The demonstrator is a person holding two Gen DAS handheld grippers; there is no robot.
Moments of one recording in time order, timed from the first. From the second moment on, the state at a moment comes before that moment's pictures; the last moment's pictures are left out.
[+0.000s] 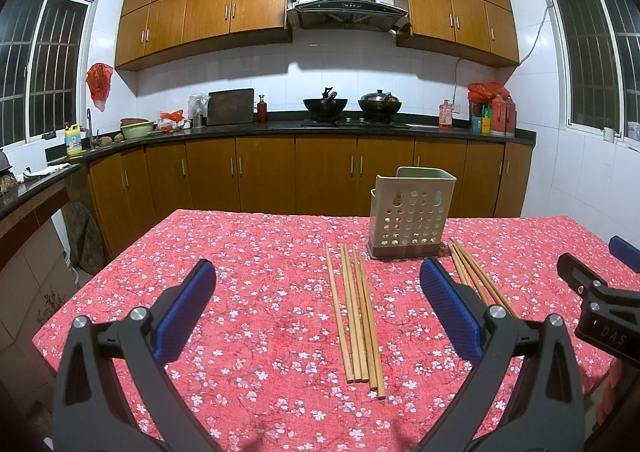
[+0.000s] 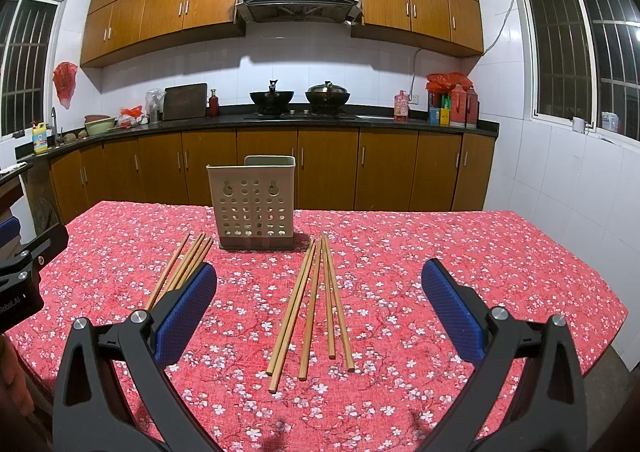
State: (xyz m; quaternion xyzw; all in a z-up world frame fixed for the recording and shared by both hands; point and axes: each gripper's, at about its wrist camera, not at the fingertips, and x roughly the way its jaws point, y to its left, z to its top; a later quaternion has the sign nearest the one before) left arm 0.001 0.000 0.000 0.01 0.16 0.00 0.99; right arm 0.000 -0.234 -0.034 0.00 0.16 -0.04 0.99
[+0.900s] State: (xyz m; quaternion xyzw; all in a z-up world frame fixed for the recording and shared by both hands) left arm 0.007 0.000 0.001 0.01 0.16 0.00 0.99; right arm 0.001 -0.234 -0.034 0.00 0.16 -0.04 0.99
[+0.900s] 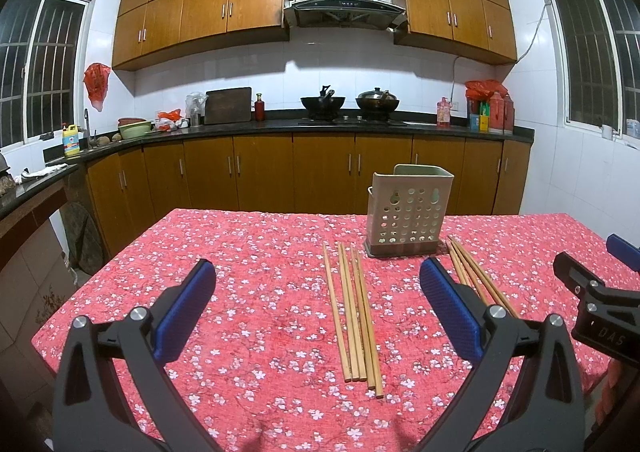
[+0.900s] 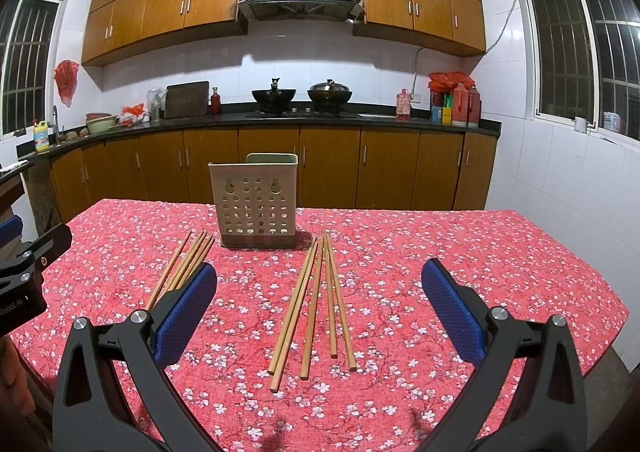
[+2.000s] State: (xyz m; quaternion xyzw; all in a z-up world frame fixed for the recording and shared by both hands) left arm 0.092 0.029 -0.048 -0.01 0.32 0.03 0.95; right arm 0.119 -0.303 -0.105 0.11 0.40 -0.03 0.91
